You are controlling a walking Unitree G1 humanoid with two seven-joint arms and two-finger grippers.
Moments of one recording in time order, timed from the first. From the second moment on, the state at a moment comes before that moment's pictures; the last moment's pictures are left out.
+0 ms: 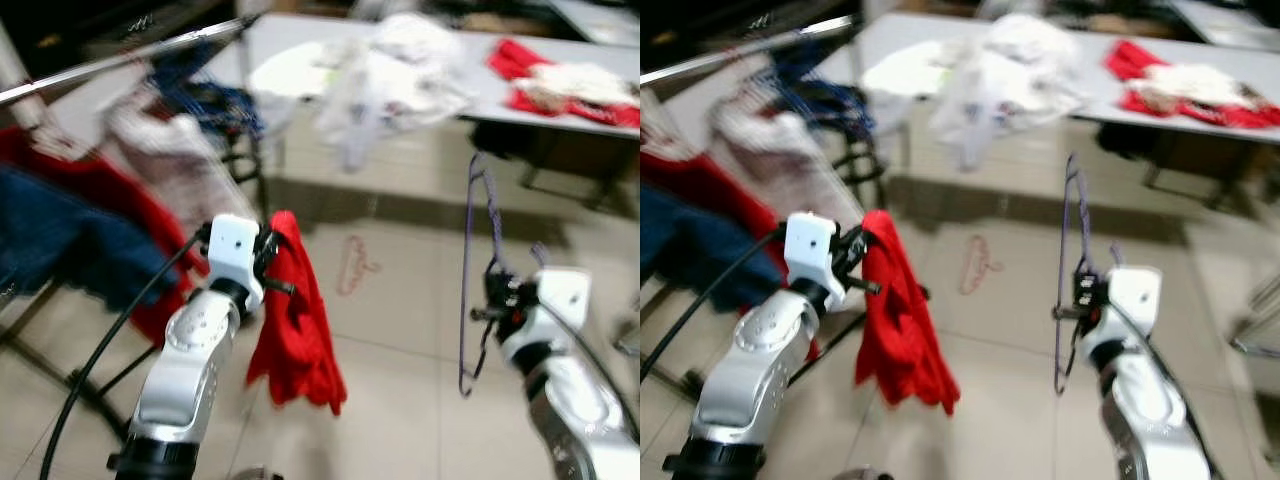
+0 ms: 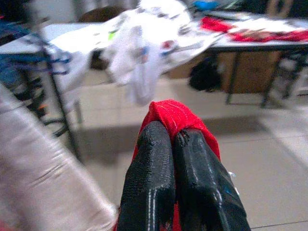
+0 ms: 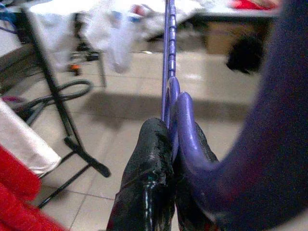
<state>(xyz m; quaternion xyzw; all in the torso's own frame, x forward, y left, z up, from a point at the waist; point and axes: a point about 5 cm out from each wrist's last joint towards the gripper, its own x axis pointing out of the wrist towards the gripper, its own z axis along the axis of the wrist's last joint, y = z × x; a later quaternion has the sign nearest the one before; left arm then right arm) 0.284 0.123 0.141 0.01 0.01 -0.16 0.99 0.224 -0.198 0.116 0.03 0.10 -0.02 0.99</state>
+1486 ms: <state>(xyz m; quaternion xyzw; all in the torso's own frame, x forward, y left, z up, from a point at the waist) 0.279 0.145 0.118 0.07 0.03 -0.11 0.99 0.230 -0.199 0.099 -0.05 0.13 0.01 0.99</state>
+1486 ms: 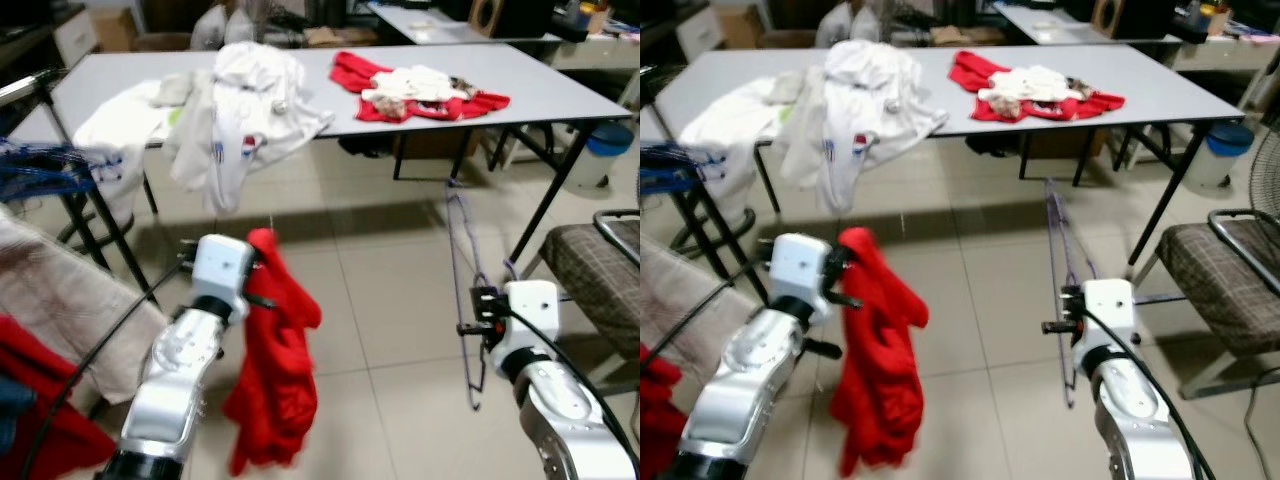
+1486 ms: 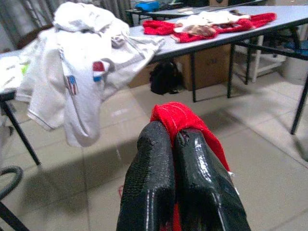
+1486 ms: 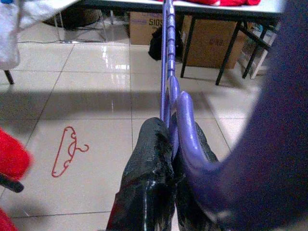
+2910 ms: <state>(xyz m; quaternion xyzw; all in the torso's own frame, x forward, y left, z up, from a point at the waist) 0.284 0.136 0.123 0.06 0.02 -0.12 0.99 0.234 -0.201 0.108 -0.05 0.10 0.02 0.99</state>
